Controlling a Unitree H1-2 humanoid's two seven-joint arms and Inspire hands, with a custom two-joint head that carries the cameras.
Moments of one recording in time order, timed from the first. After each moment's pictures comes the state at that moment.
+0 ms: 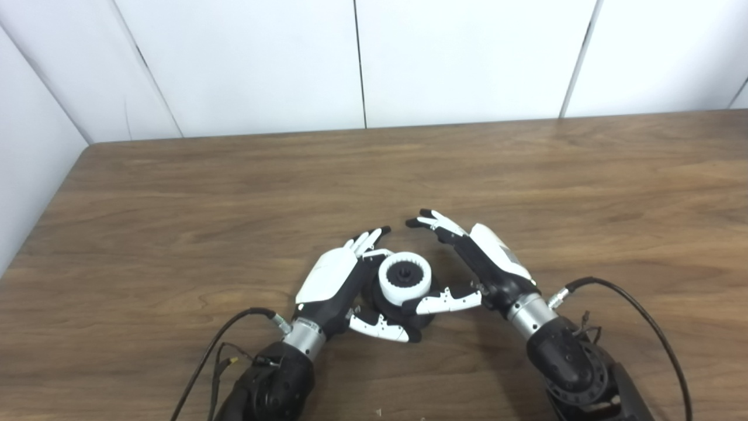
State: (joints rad) left arm -0.05 0.16 -0.36 -0.16 0.70 0.06 -0.16; right arm -0.11 -0.15 0.31 -0.25 -0.57 0.18 0.24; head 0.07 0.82
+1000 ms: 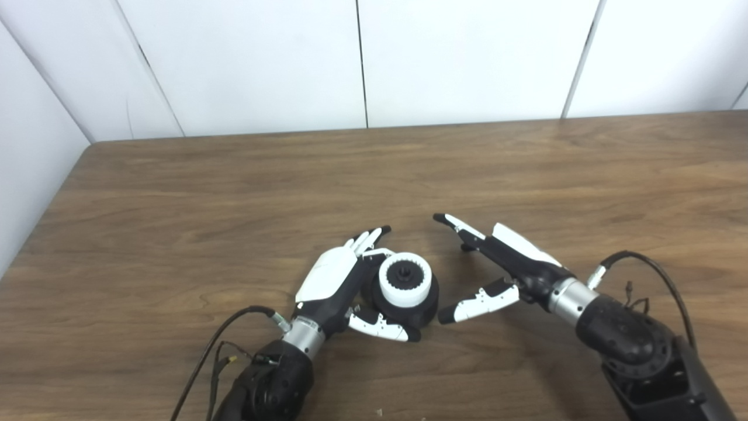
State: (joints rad) left arm -0.06 0.16 -0.34 -0.15 0.70 0.06 -0.16; right arm -0.18 -0.35 0.28 -0.37 -0.41 0.36 0.52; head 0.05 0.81
